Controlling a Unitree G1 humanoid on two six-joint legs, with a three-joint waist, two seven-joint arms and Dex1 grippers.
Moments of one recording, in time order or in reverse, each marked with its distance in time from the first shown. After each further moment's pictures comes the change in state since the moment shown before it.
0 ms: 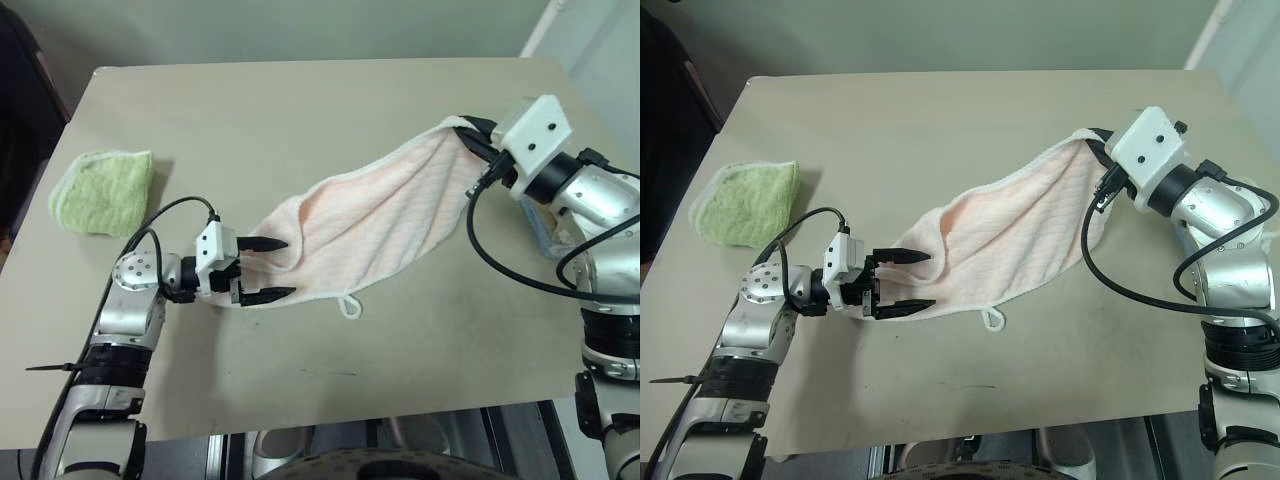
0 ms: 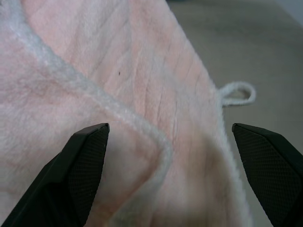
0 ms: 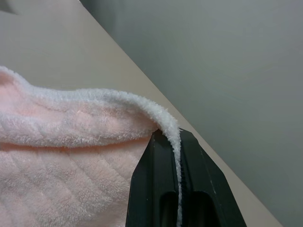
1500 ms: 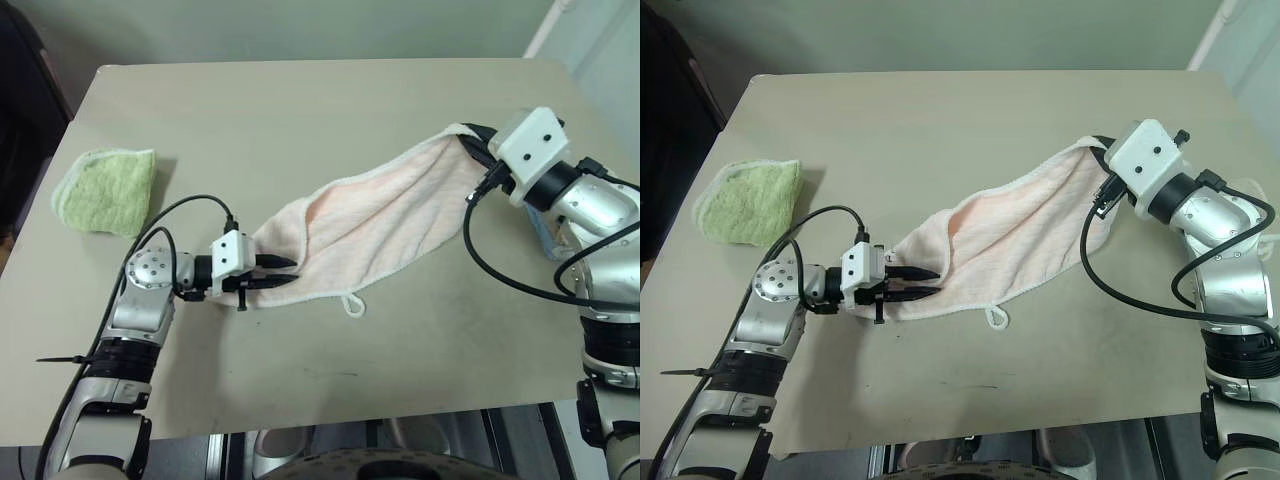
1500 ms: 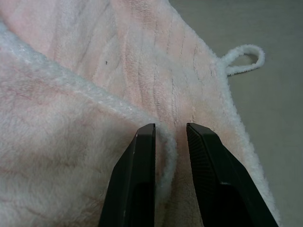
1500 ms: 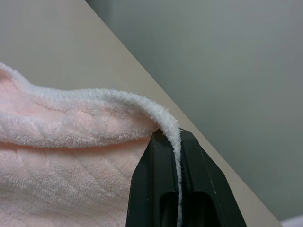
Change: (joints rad) left arm -0.021 0.009 -0.060 0.025 0.129 -0.102 0.027; right arm 0.044 -0.002 0.000 -0.020 -0.038 -0.003 -0.032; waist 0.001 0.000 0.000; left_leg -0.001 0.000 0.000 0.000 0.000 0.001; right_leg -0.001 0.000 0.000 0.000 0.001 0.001
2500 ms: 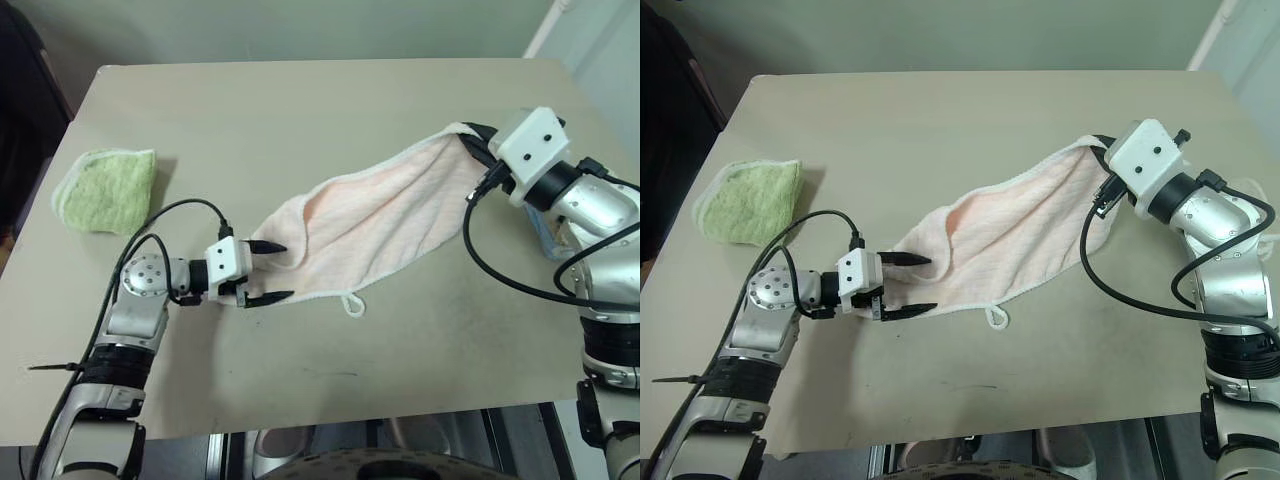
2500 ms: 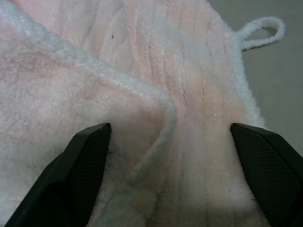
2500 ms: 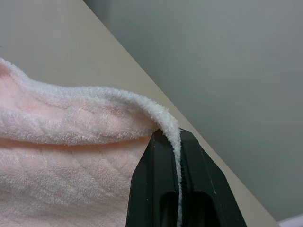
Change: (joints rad) left arm 0.031 0.009 0.002 0.033 0.037 -0.084 0.081; right arm 0.000 0.000 0.000 -0.002 -0.001 -0.004 -0.007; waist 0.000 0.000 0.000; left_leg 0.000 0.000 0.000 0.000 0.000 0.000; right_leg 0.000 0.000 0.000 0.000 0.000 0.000
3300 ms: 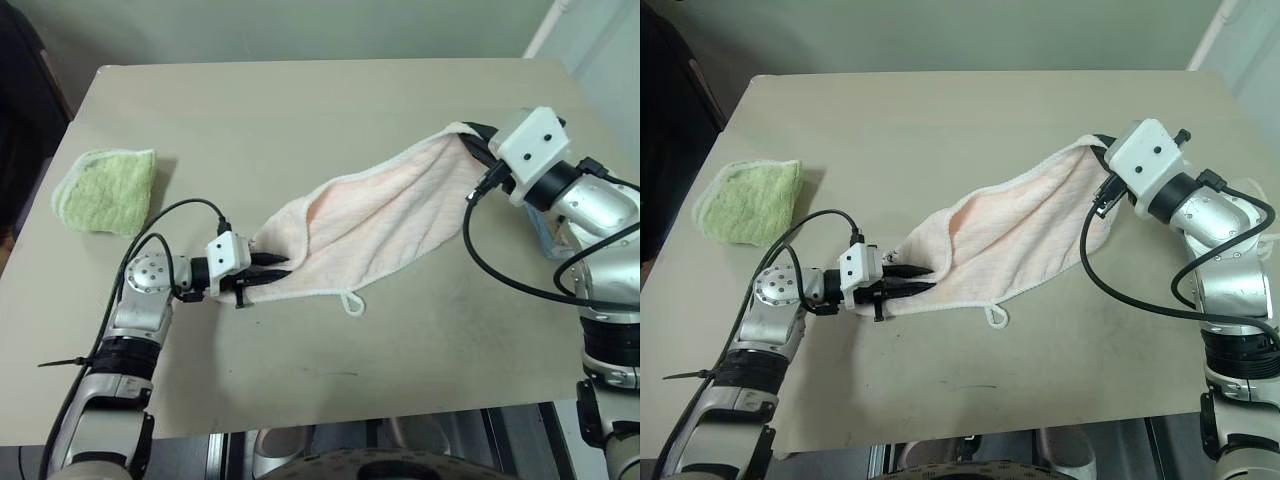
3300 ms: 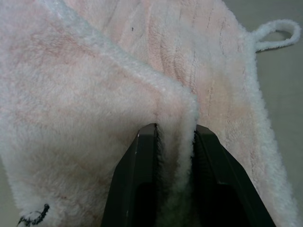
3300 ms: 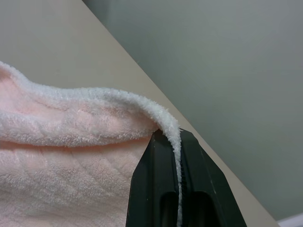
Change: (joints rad) left arm -0.049 -0.028 0.000 0.121 -0.016 -0.043 -0.019; right arm 0.000 0.000 0.000 0.000 -0.001 0.000 -0.005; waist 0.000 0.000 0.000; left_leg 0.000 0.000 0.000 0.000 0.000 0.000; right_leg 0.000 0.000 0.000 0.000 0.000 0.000
